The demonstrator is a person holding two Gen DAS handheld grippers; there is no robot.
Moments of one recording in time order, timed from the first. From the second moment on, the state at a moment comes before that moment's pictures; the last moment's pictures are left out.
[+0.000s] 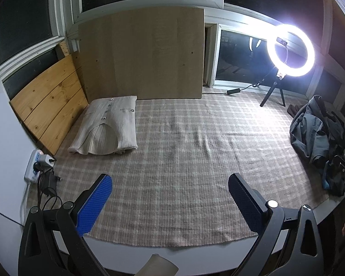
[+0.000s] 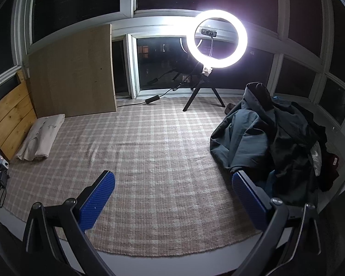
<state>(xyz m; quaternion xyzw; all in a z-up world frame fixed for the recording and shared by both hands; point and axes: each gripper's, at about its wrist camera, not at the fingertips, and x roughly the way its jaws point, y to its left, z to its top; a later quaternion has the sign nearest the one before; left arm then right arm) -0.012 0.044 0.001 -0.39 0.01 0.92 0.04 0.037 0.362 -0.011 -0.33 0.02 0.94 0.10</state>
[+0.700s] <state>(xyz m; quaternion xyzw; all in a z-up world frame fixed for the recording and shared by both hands) -0.055 0.063 -0.002 -0.40 0.03 0.91 0.09 0.024 0.367 -0.010 -0.33 0.03 0.93 0.14</state>
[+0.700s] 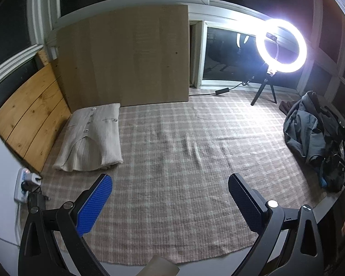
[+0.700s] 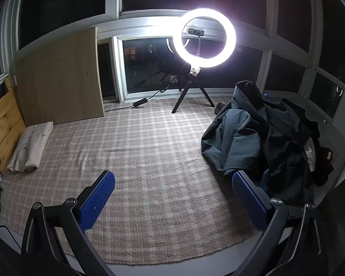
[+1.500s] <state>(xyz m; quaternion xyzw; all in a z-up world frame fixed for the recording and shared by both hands) -0.097 0.127 -0.003 -0.40 0.07 0.89 0.18 0.030 0.399 -0.003 -0.34 0.04 0.91 0.22</state>
